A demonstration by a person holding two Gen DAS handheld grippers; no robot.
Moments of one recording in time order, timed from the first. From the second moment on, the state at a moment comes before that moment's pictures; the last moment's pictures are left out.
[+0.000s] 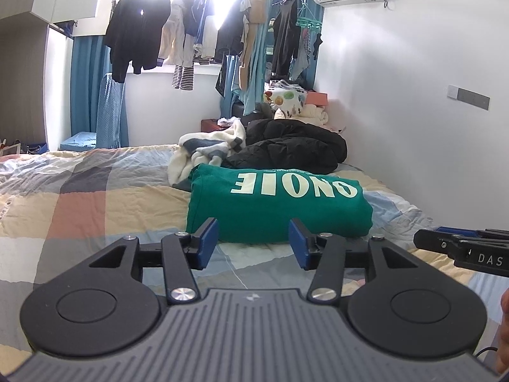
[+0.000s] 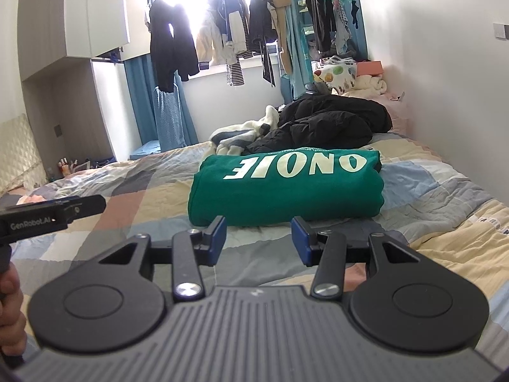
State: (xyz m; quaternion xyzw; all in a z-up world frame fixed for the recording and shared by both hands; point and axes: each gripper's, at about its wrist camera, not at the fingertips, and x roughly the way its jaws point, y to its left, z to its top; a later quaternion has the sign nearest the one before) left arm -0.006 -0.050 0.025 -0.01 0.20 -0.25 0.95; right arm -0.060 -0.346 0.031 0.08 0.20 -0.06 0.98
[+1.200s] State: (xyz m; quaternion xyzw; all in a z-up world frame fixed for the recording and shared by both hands) left arm -0.008 -0.055 0.022 0.00 0.21 -0.23 0.95; right arm -0.069 -0.361 0.032 0.07 0.18 -0.13 0.97
